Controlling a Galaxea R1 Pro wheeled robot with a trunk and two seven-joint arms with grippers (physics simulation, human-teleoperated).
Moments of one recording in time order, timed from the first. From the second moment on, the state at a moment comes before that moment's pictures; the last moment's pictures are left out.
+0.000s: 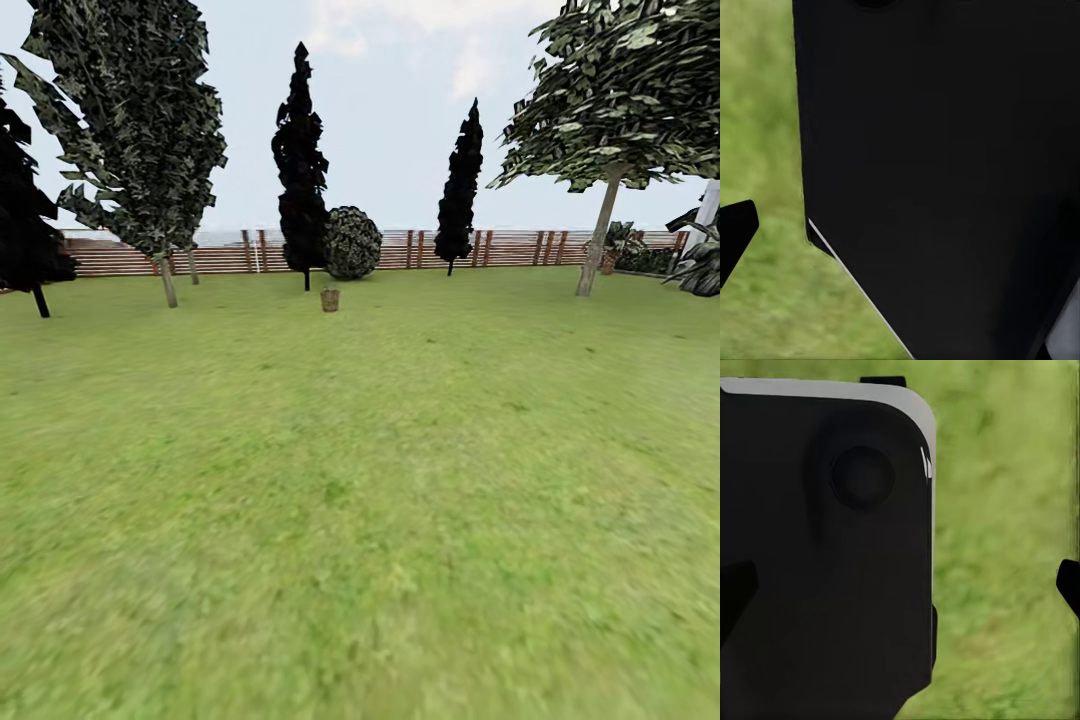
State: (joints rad) left arm 0.07 -0.02 0.00 -0.02 0.07 0.00 0.00; right arm -0.06 -0.03 0.01 0.05 -0.03 -0.03 -0.02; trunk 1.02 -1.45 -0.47
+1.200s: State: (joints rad) left arm 0.07 -0.02 0.00 -0.02 0.07 0.00 0.00; right arm -0.06 -0.03 0.01 0.05 -0.03 -0.03 -0.02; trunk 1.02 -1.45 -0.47
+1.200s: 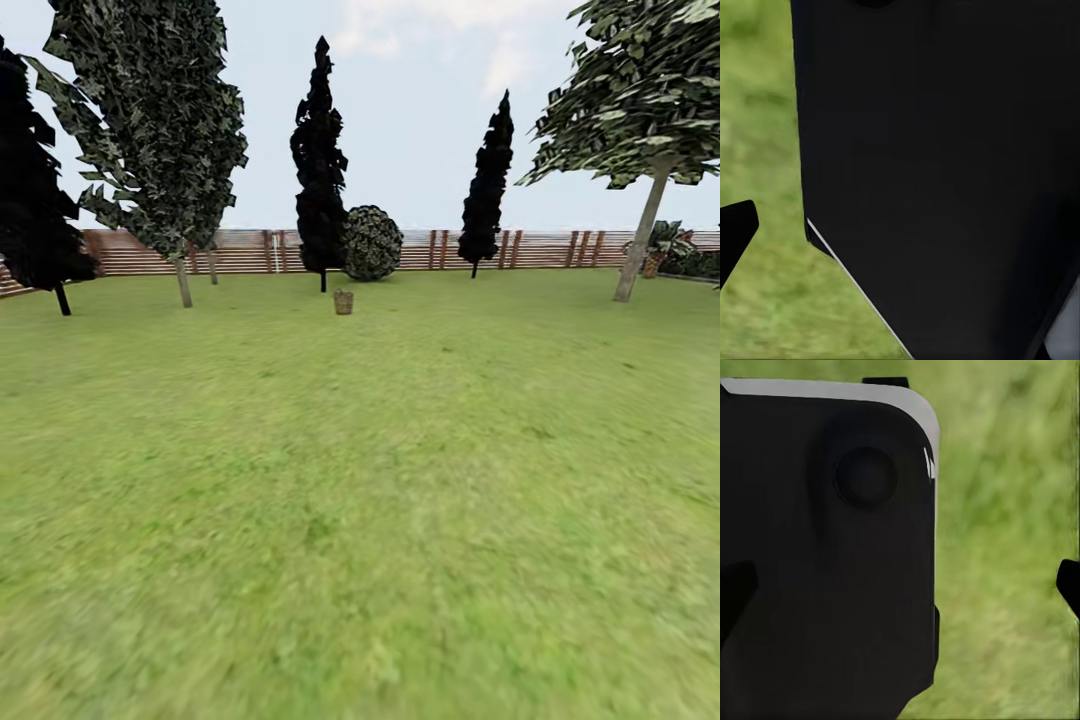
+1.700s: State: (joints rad) left arm 0.07 -0.02 0.00 -0.02 0.07 0.00 0.00; right arm -0.06 -0.03 0.01 0.05 -0.03 -0.03 -0.02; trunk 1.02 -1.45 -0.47
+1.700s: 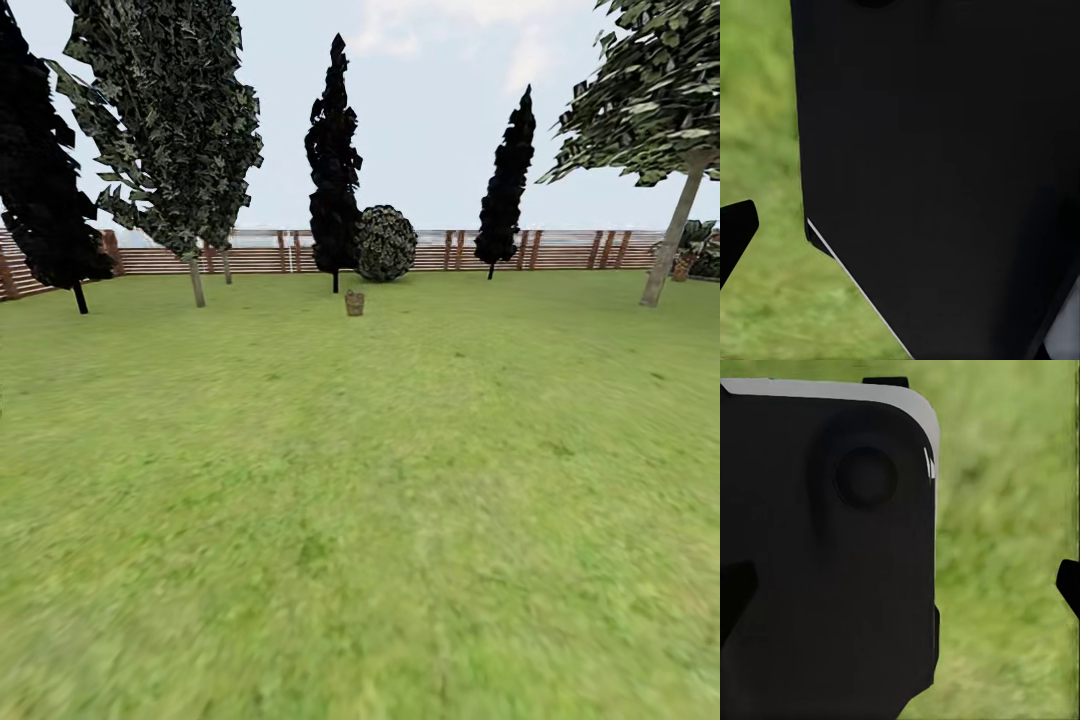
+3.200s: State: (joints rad) left arm 0.07 -0.02 -0.01 -0.02 0.07 0.00 0.00; right arm -0.06 -0.03 0.01 0.05 -0.03 -0.03 -0.01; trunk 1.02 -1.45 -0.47
